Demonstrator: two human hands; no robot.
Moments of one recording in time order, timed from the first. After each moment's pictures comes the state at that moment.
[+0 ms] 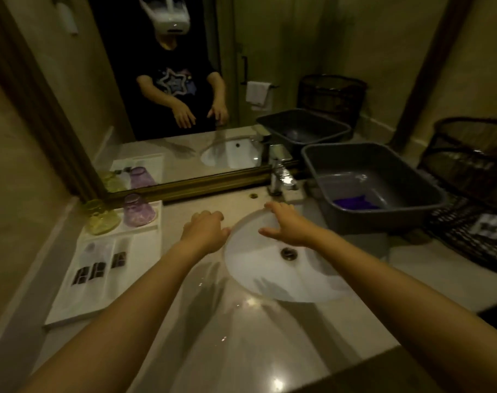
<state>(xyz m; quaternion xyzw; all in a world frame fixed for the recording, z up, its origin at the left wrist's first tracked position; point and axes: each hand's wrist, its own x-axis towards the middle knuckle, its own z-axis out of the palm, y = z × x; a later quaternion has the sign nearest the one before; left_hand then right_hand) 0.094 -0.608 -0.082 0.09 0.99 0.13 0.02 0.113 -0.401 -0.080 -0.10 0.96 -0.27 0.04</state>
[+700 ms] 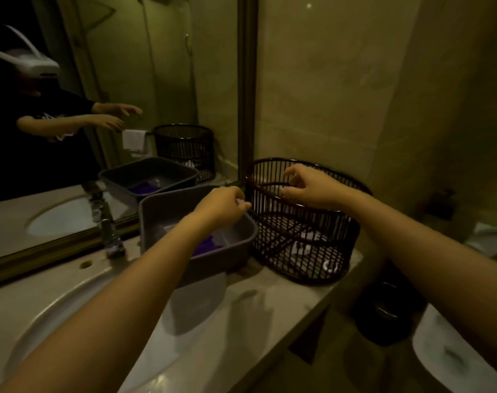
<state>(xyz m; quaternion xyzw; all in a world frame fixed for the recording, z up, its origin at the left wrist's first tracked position) 0.128 -0.196 0.038 0.39 0.88 0.26 0.00 0.232 -0.009 0.074 0.10 0.96 -0.21 -0.12</state>
